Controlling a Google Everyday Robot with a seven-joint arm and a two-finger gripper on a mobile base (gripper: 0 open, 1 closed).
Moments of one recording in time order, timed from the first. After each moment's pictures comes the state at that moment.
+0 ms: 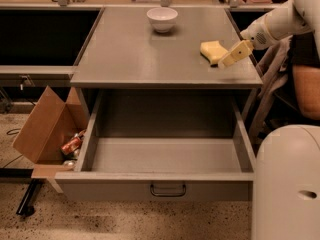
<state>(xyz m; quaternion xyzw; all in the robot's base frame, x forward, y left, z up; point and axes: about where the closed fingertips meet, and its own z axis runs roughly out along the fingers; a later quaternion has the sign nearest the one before) 0.760 -0.259 0.869 -0.44 0.82 0.12 0.36</state>
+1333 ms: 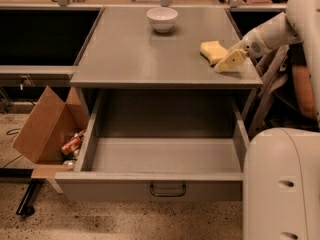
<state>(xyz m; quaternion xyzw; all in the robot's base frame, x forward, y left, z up) 0.771 -0.256 0.830 -0.43 0.82 0.15 0.34</state>
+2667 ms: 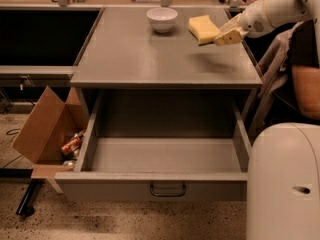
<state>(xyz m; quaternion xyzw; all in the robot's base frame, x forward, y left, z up) 0.752 -0.215 0.918 -0.51 0.75 0.15 0.40</state>
